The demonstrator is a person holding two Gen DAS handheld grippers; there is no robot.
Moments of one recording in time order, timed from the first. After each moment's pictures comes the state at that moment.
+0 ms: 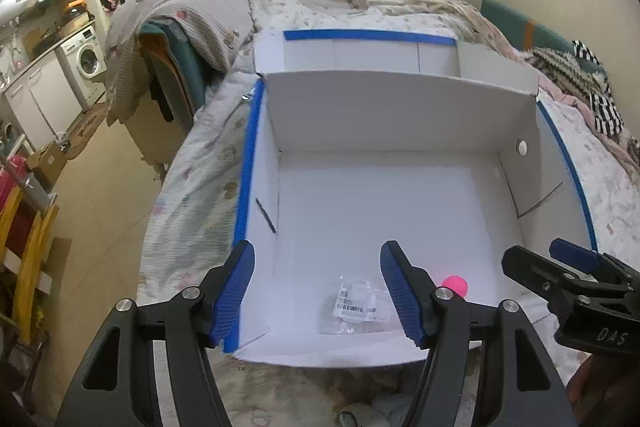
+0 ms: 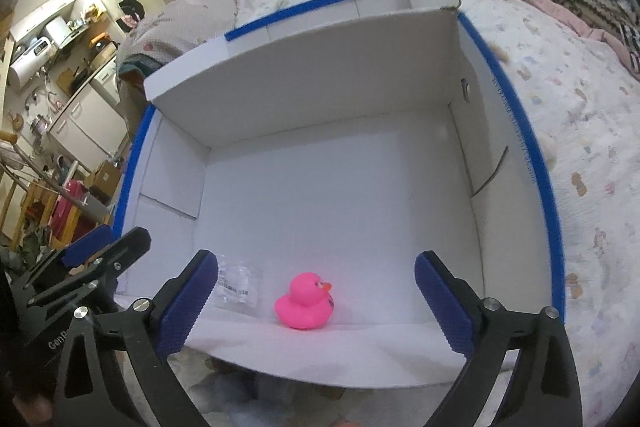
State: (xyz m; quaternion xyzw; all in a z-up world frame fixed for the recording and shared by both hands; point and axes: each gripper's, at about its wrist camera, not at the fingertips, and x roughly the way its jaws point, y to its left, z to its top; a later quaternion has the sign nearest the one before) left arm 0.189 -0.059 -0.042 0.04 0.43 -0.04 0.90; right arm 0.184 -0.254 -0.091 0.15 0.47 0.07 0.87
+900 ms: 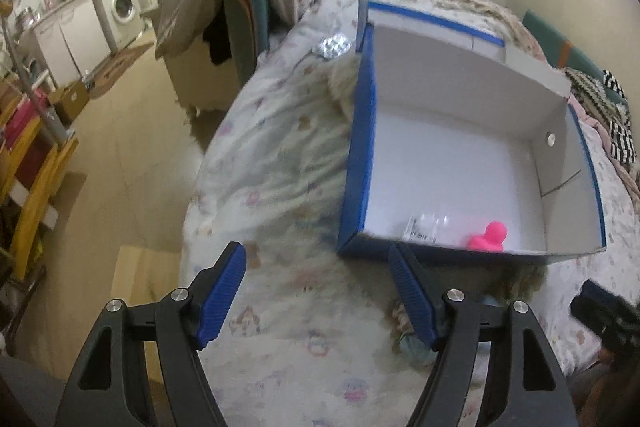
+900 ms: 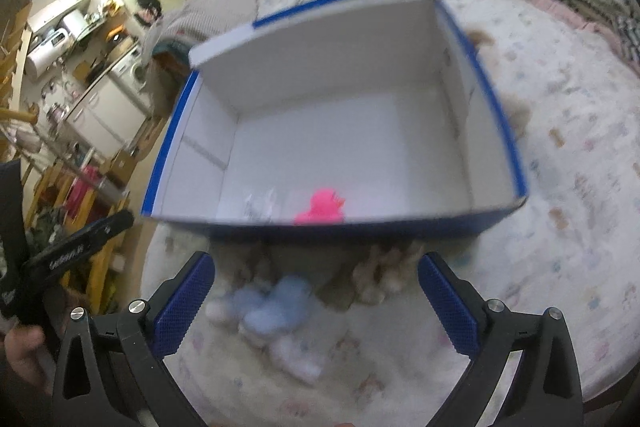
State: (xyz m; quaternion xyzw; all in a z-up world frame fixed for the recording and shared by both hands) left arm 0.128 0.022 -0.056 -0.03 0.48 0.02 0.88; right arm 0.102 -0.250 -0.089 0.15 0.48 0.11 0.86
